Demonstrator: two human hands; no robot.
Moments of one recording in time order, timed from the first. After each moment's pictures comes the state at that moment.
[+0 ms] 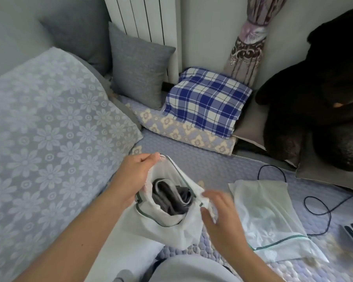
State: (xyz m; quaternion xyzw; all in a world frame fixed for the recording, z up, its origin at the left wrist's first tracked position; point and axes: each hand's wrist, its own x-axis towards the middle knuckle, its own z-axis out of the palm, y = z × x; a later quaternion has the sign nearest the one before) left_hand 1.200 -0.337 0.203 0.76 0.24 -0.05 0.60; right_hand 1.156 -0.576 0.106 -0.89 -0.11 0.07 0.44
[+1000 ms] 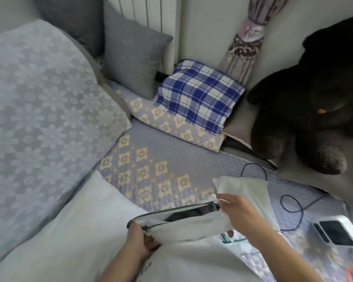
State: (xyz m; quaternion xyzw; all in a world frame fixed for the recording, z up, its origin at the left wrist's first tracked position) left_hand 1.098 -0.385 -0.017 0.27 0.64 -0.17 0.69; right_hand 1.197 -0.640 0.130 -0.83 0.13 0.34 0.43
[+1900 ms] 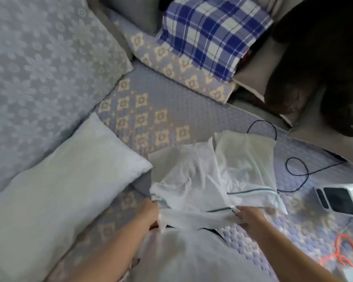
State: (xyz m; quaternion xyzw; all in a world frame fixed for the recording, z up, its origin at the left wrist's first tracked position) left_hand 1.029 -0.516 -0.062 0.68 0.54 -0.28 0.41; right_hand 1.126 -0.808 -0.083 -0.71 0.45 0.38 0.39
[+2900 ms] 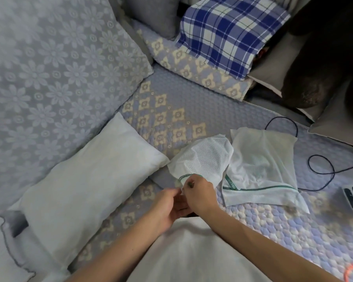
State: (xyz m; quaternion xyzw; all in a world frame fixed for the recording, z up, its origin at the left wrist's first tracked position) left_hand 1.015 -0.548 0.028 0.41 0.54 -0.19 0.71; right_hand 1.076 -0.645 0.017 -0.88 -0.04 0.31 0.35
